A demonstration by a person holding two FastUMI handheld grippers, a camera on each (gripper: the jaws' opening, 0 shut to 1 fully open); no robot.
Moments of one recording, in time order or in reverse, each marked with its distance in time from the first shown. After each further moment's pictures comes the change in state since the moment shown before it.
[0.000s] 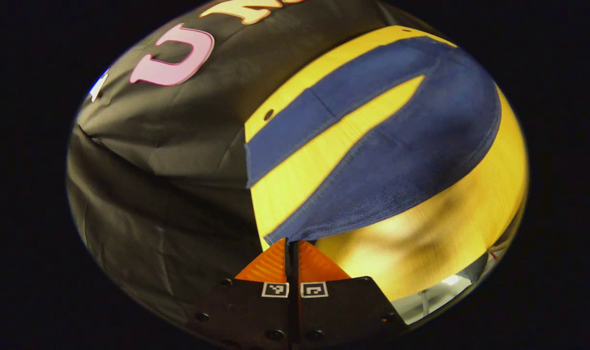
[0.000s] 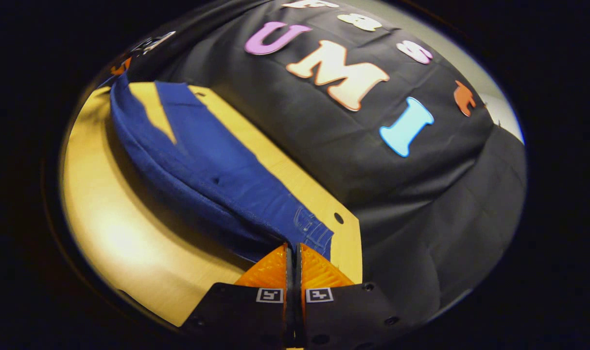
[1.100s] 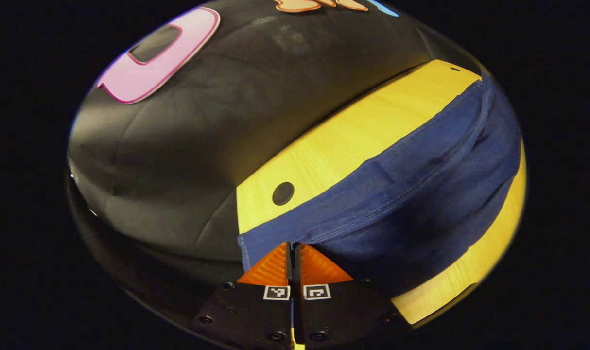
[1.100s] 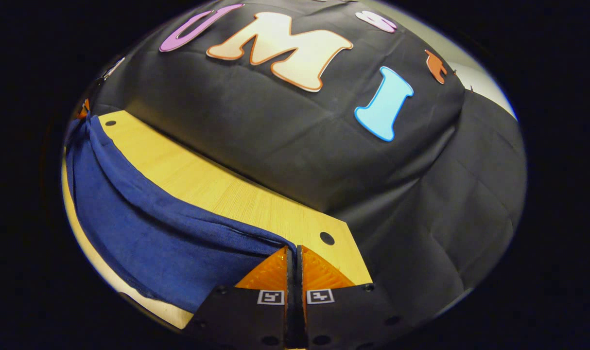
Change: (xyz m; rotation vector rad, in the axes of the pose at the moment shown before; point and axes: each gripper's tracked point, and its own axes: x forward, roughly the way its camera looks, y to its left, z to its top) left arm 0.243 0.052 0.191 -0.093 -0.231 -0.182; right arm 0.185 -0.004 0.059 0.173 0.132 -0.219
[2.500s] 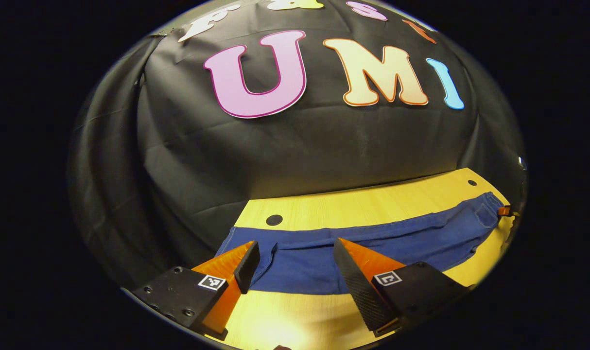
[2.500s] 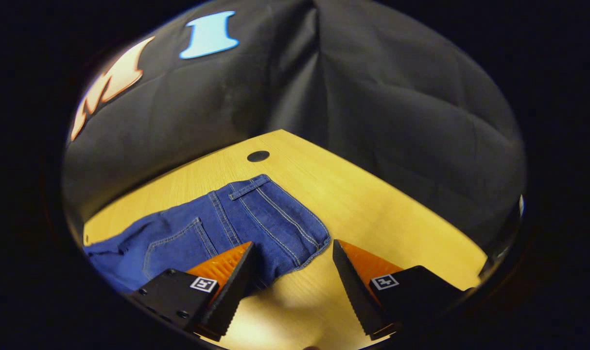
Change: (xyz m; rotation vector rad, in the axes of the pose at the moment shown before) left arm -0.199 -0.047 0.068 -0.550 -0.312 0.136; right arm -0.003 -0.080 -0.202 0.897 0.443 -0.118
